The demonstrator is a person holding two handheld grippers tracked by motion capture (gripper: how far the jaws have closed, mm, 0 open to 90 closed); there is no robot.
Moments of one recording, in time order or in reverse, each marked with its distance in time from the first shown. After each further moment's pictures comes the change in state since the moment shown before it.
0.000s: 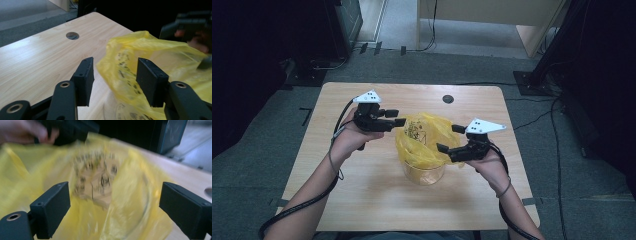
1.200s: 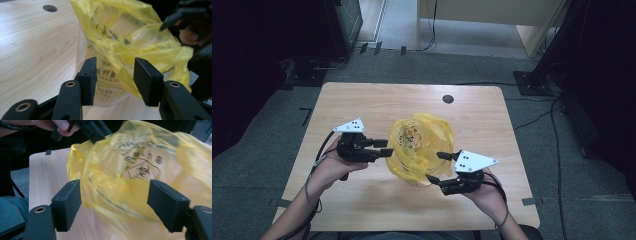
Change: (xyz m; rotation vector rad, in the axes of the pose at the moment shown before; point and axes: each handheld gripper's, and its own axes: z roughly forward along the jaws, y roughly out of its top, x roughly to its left) left arm -0.028 -0.067 -0.041 0.069 -0.109 -0.059; right arm 0.079 -0.024 -0.019 0.034 0.078 -0.206
